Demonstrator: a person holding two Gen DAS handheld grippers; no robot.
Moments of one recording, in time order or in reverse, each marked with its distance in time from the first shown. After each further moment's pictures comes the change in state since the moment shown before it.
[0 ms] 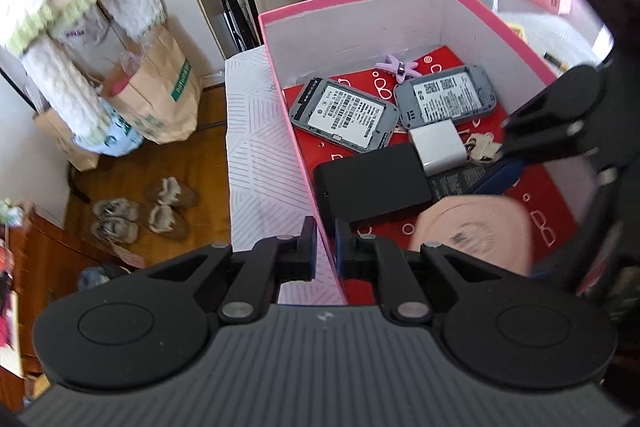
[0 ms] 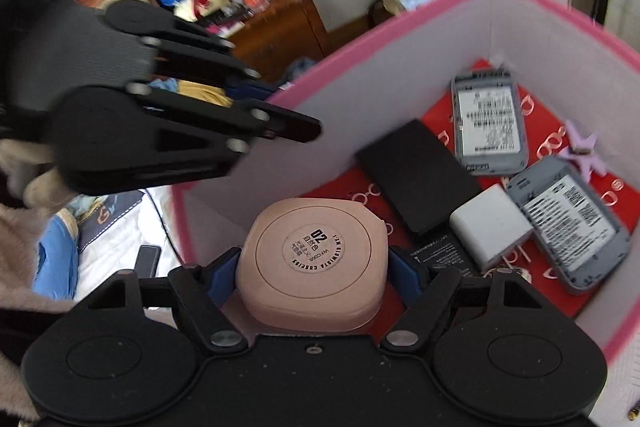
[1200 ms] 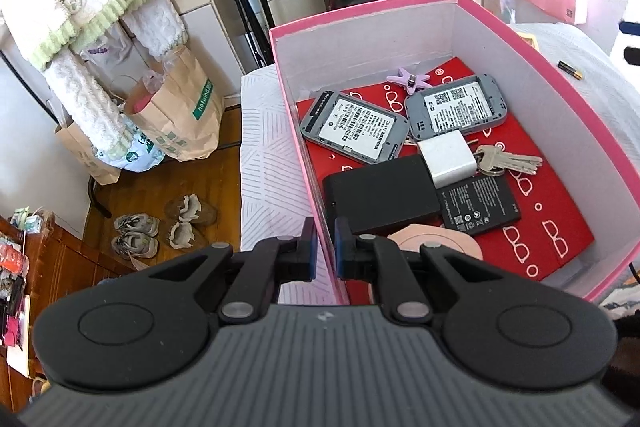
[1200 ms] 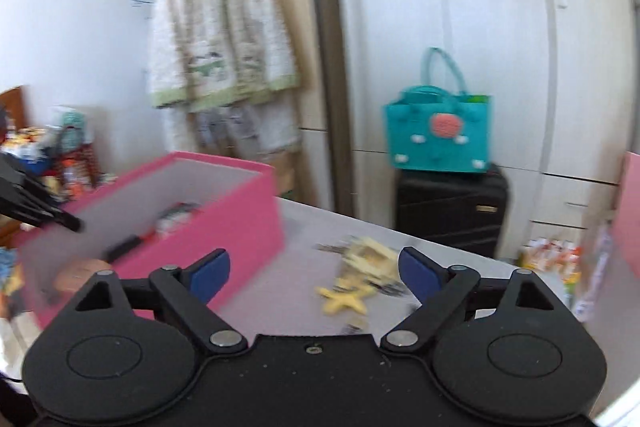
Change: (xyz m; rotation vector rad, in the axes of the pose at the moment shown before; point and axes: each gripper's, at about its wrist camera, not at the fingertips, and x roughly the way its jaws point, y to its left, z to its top) left arm -0.002 -0.015 -0.011 0.003 -0.074 0.093; right arm -0.161 -0.115 -0.205 0.156 -0.752 -0.616
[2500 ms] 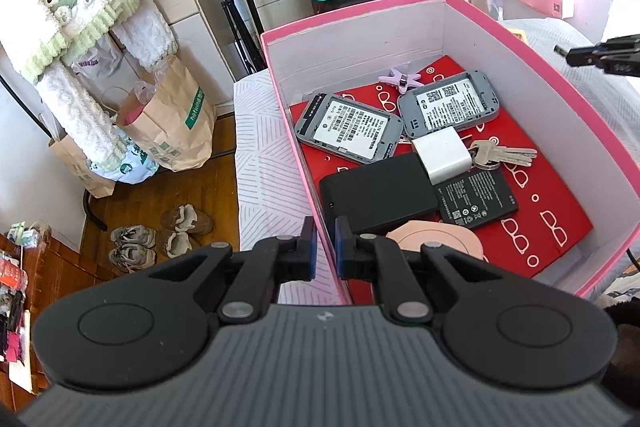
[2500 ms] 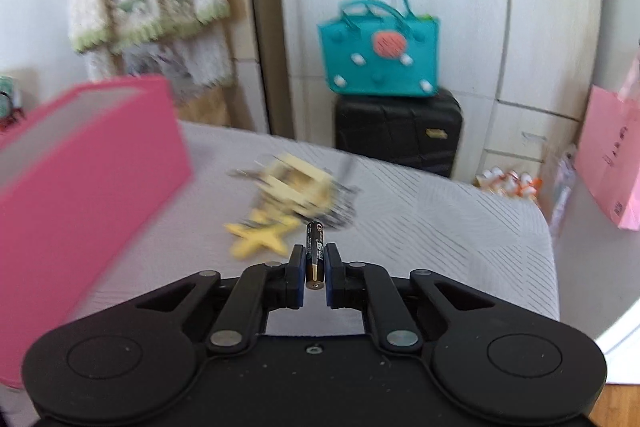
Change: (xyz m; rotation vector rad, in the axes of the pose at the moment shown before) left arm -0.001 0.004 -0.003 0.050 -0.017 -0.025; right arm 0.050 -0.005 -0.010 0.042 0.175 -0.057
